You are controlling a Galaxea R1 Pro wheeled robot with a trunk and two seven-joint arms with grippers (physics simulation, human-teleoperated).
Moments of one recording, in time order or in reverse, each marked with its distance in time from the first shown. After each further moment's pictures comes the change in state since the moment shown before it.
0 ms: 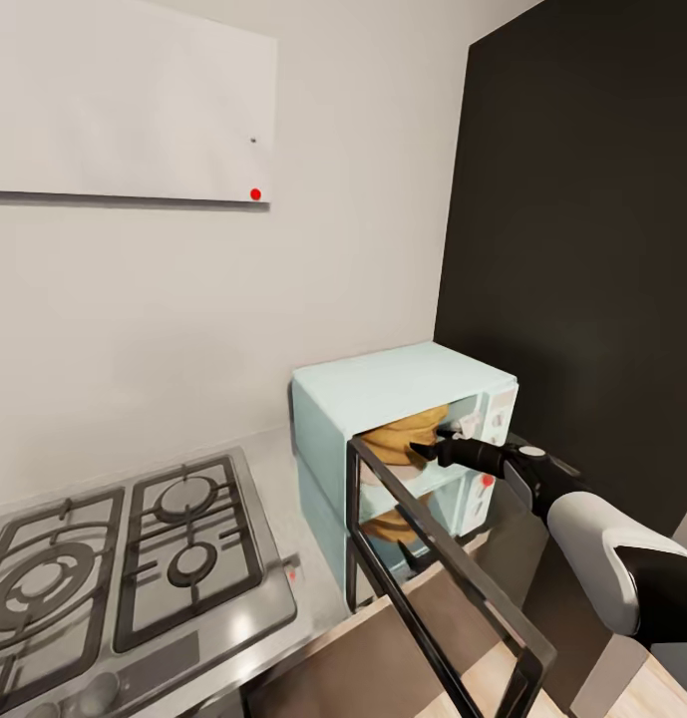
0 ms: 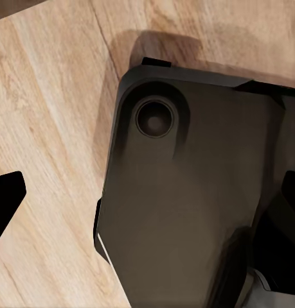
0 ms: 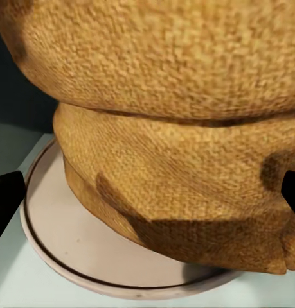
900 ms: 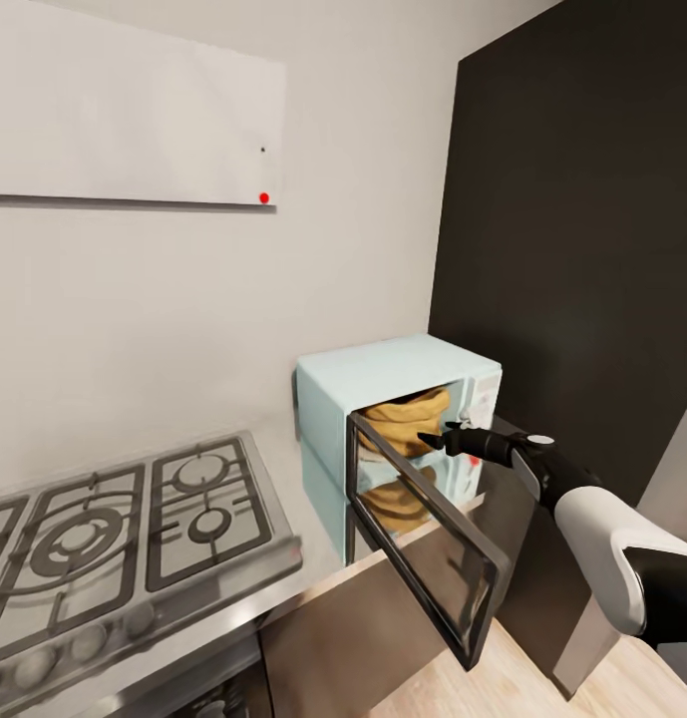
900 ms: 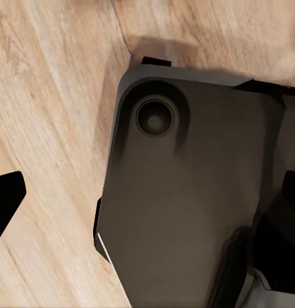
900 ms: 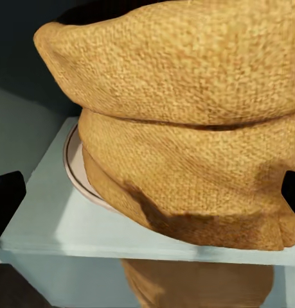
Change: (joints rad) left arm 0.000 0.000 0.000 0.002 0.000 0.000 0.000; right arm 0.000 -0.020 -0.001 -0.086 -0.002 0.089 -0.015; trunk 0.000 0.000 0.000
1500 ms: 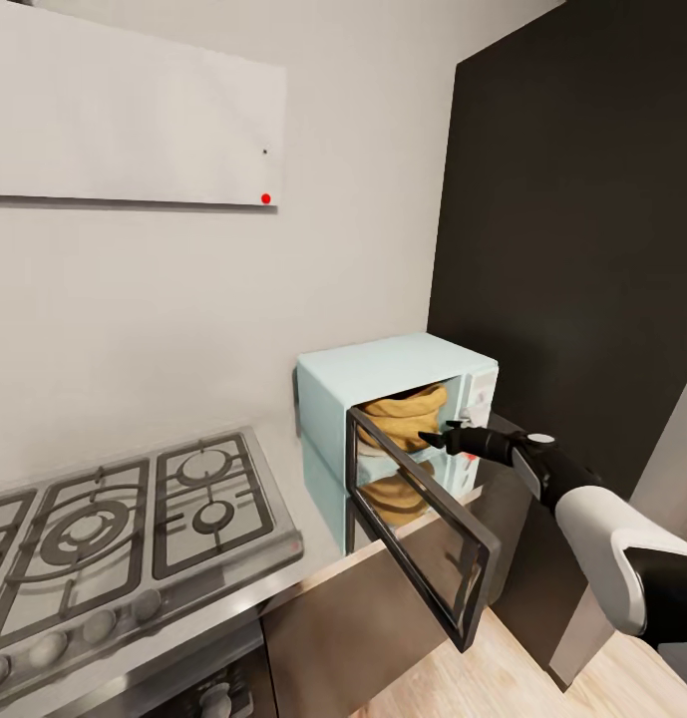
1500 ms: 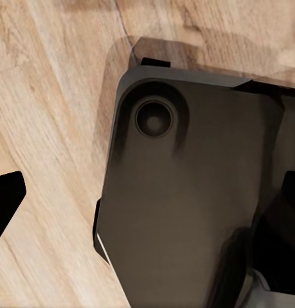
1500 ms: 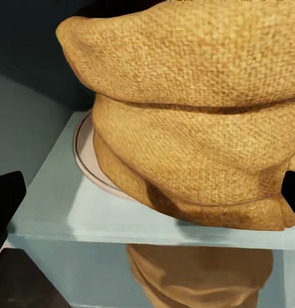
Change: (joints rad) left arm 0.000 -0.001 0.001 -0.001 -0.003 0.000 -0.001; right arm 0.000 -0.001 0.002 -0.009 0.005 0.003 -0.002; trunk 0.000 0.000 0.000
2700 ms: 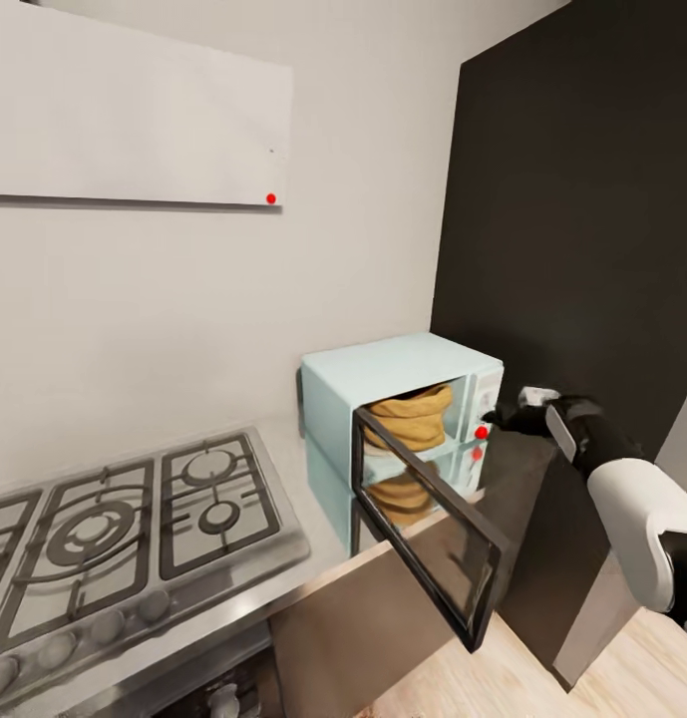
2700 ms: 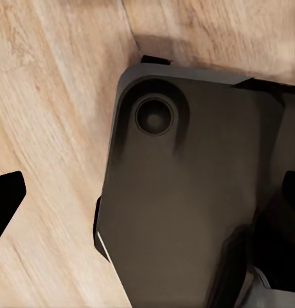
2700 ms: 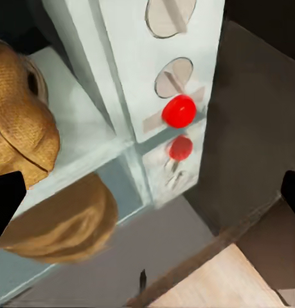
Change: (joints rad) left arm 0.000 0.001 -0.002 0.004 0.001 -0.001 -0.002; right arm -0.067 -0.087 0.004 -0.152 -0.131 0.580 -0.548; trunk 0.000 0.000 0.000
